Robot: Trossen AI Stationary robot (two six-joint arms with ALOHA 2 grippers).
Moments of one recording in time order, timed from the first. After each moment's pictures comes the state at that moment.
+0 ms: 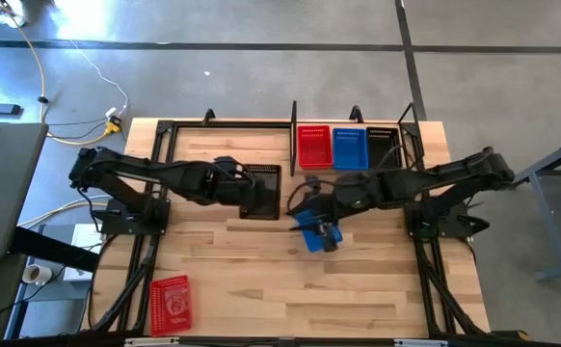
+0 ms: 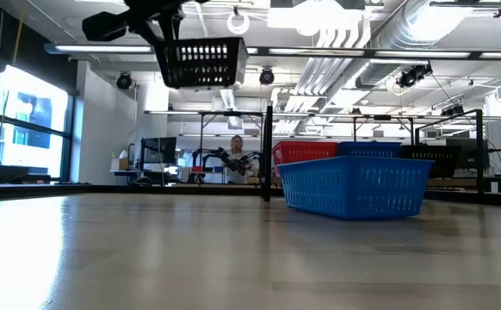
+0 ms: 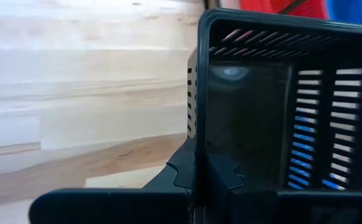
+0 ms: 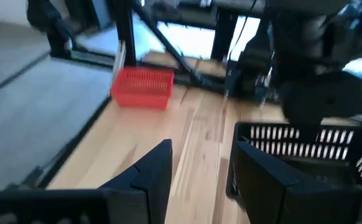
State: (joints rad) left arm -0.03 1.49 1.37 -1.10 -0.50 -1.57; right arm 0.22 1.43 1.30 -0.27 0.00 -0.10
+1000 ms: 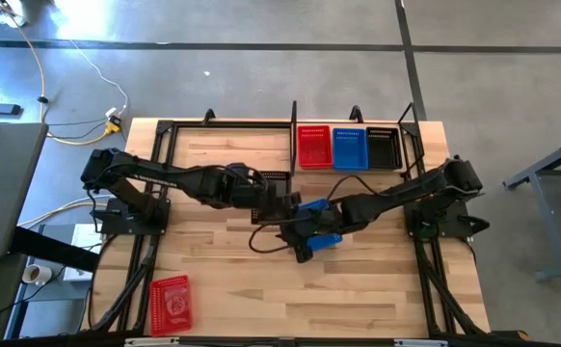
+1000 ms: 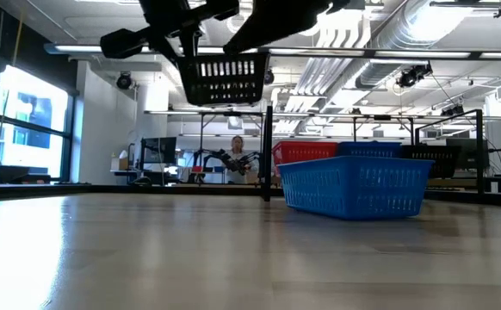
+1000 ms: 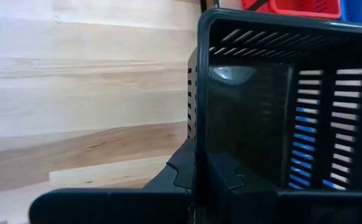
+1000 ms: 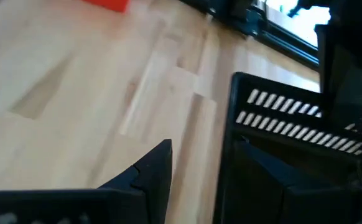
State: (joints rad) left arm -0.01 1.59 1.37 -0.98 -0.45 -1.59; right arm 0.26 1.72 1.30 -0.25 0.25 -0.27
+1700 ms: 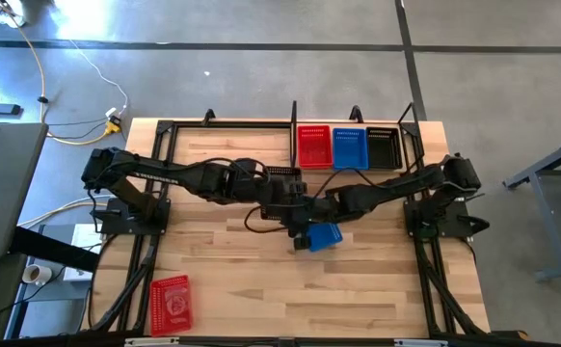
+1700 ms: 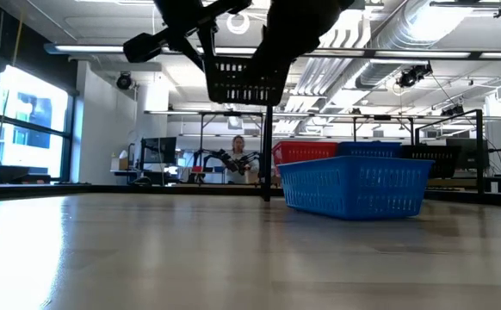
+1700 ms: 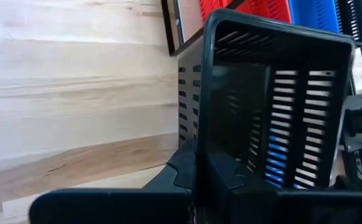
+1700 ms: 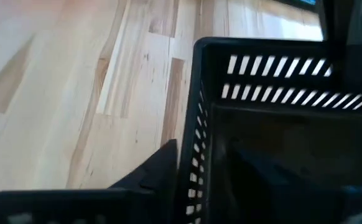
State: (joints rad) left arm 0.02 1.59 1.37 -0.85 -0.46 -1.49; right arm 0.18 1.72 1.30 -0.36 0.23 -0.11
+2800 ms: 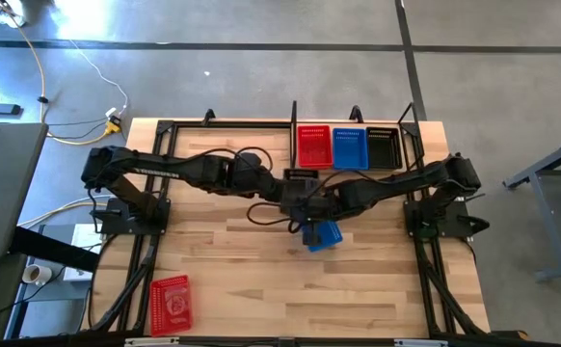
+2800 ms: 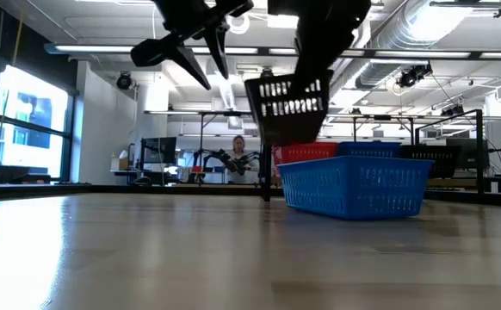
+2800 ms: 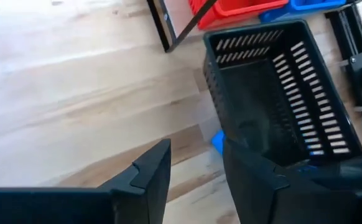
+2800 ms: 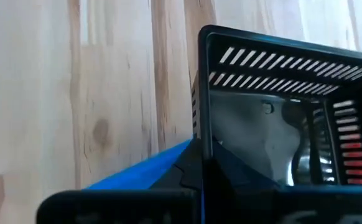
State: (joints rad) left arm 0.09 1.58 1.37 -0.84 -0.35 -1.24; right arm 0.18 1.72 1.41 -0.79 0.24 0.14
